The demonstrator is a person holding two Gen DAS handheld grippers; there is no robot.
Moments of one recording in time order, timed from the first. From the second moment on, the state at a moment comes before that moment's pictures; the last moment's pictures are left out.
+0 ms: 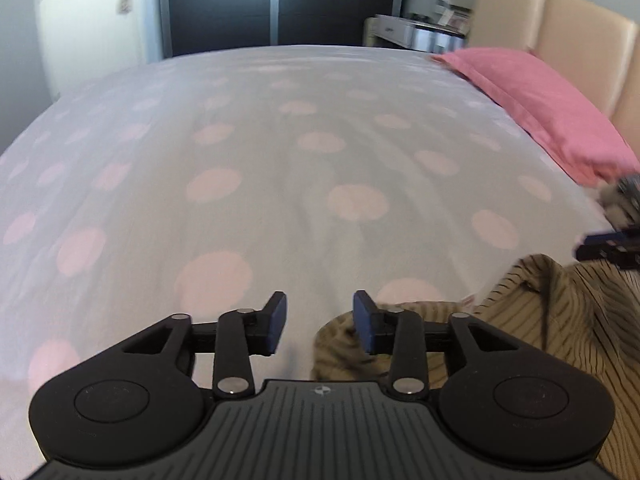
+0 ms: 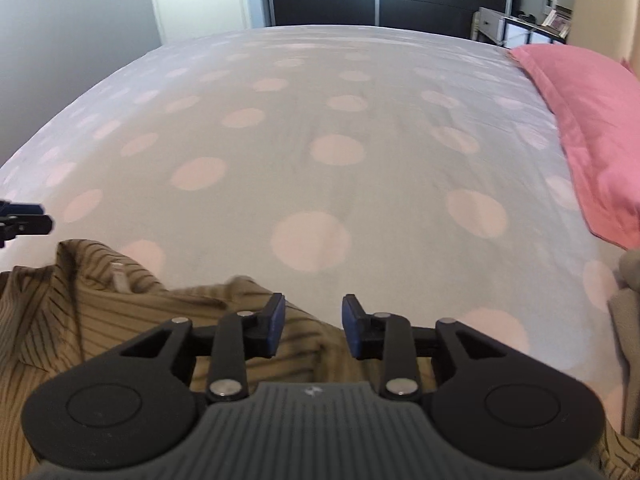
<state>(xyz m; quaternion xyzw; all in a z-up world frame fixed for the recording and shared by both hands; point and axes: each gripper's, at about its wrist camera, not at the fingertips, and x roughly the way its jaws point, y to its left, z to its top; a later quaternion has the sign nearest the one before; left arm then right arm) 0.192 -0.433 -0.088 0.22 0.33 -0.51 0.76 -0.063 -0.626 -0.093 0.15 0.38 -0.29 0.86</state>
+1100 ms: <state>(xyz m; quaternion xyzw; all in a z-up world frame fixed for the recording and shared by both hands) 0.232 -0.445 -0.110 0.18 0.44 -0.42 0.77 -0.058 -0.635 -0.116 0.17 0.41 -0.36 0.82</state>
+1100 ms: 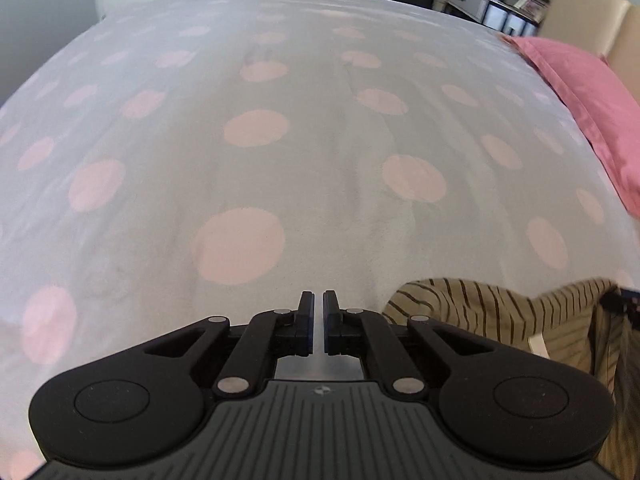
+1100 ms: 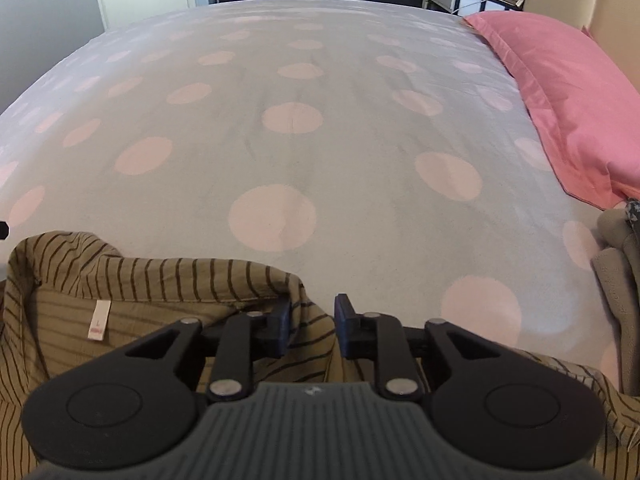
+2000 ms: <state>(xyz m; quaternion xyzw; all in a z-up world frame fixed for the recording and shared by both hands) 0.142 -0.453 -0.121 0.39 0.24 -0.56 0.69 -0.066 -0.612 -0.107 0.06 0.40 -0.27 0.87</state>
